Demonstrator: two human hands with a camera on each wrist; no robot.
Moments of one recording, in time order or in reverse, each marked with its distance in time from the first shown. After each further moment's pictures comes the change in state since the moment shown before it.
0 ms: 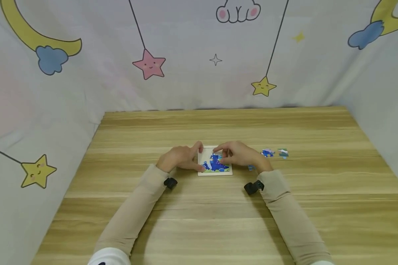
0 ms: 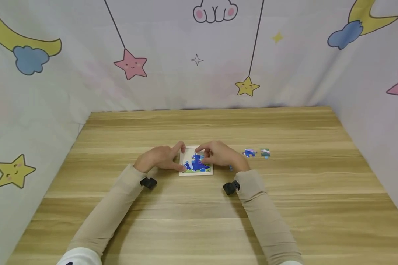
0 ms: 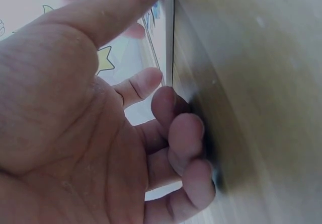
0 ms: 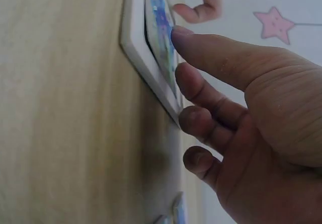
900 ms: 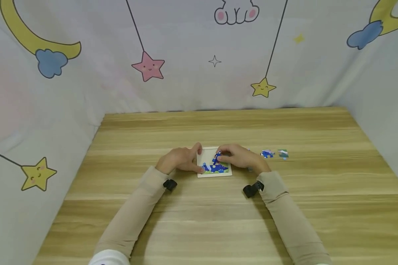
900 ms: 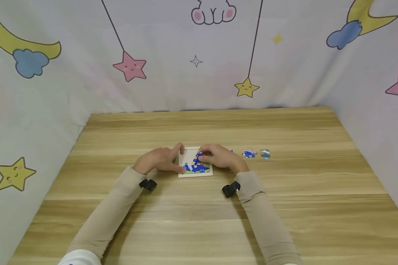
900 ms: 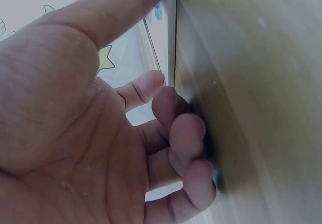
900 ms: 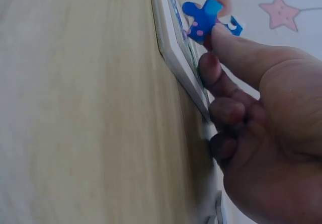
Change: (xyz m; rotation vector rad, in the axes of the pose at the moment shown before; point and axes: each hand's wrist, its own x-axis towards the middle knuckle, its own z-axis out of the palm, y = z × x) left_hand 0.001 -0.001 0.002 -0.005 0.000 -0.018; right_hand 0.007 0.016 0.010 0.097 0.028 -0.025
